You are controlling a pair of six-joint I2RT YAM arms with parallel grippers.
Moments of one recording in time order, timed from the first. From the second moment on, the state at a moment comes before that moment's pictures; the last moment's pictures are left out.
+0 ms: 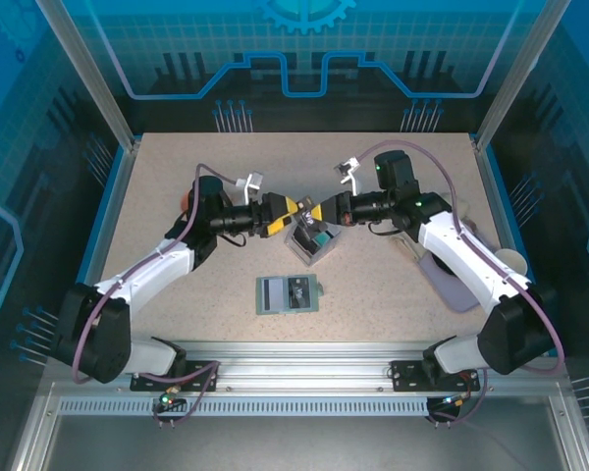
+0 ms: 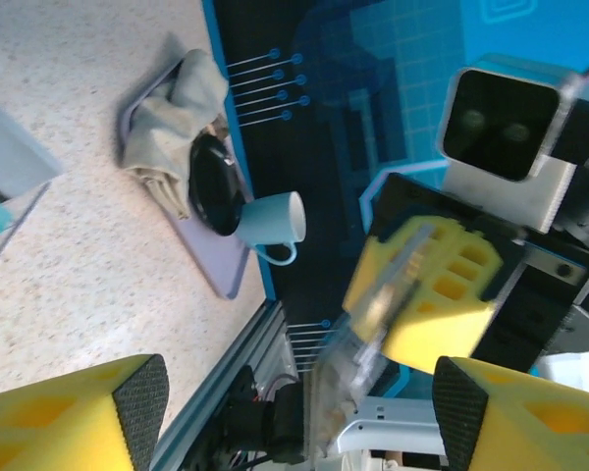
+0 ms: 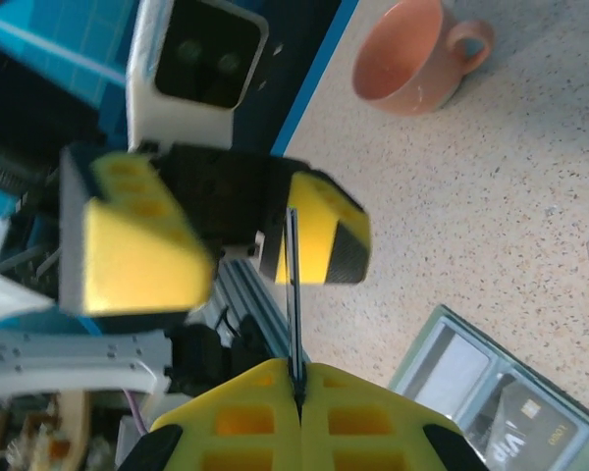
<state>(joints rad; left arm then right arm) -0.35 1.35 0.83 0.30 0.90 -1.13 0.41 1.40 1.18 -0.40 -0.85 0.54</state>
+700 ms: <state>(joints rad) -0.43 1.34 0.83 0.45 0.79 -1.29 0.44 1.40 1.16 -0.21 -0.75 0.76</state>
